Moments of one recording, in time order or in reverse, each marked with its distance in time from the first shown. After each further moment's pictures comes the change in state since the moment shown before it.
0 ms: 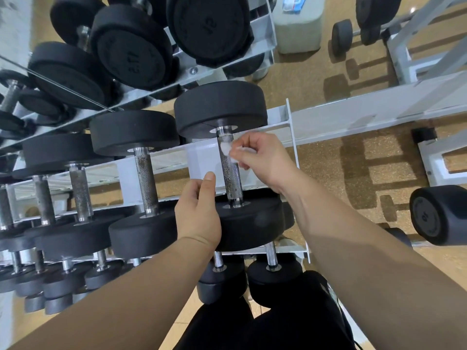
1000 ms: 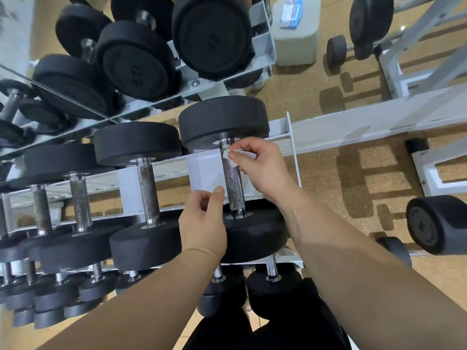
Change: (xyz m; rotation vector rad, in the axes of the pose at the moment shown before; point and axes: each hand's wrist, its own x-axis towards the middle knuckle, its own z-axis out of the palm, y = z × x) left_hand -0.001 0.006 0.000 0.048 -0.011 -0.011; right_hand 0.007 0.003 0.014 0.071 0.123 -0.064
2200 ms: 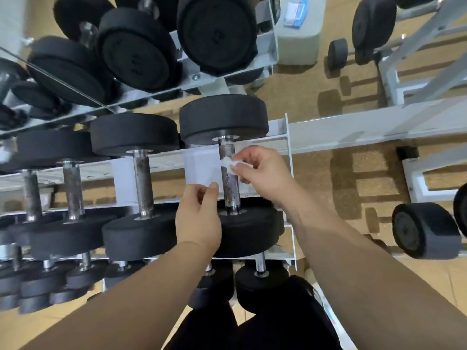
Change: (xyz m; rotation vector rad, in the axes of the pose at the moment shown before) left_hand -0.001 0.008 0.001 0.018 -0.038 -0.101; right_hand -0.015 -0.011 -0.020 -0.195 -0.151 0.078
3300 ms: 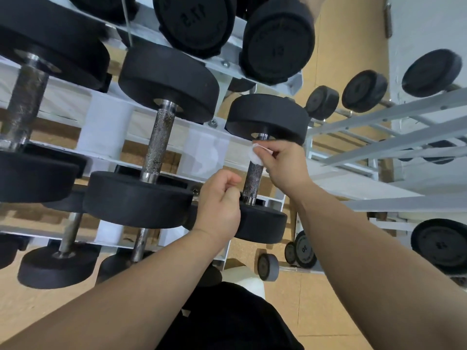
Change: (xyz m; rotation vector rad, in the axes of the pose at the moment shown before) left_hand 0.025 -0.047 -0.040 -0.491 -0.364 0.135; right_hand 0.010 -0.044 0.046 -0.939 0.248 -0.146
